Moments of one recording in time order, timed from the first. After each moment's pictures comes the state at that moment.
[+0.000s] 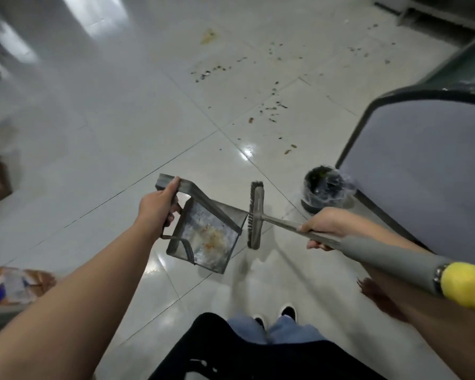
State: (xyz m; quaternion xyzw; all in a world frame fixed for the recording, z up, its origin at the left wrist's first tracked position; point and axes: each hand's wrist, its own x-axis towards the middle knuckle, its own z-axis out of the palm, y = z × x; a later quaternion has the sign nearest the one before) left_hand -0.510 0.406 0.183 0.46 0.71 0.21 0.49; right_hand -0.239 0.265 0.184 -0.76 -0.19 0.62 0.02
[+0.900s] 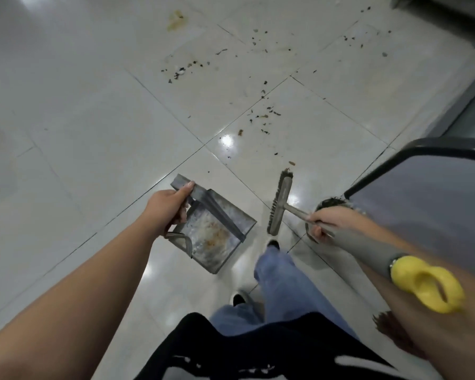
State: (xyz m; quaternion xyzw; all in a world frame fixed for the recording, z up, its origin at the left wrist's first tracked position) left_hand -0.411 0.726 0.135 0.54 0.63 0.09 0.55; right_hand -0.141 0.560 0.117 -0.70 0.10 0.67 0.23
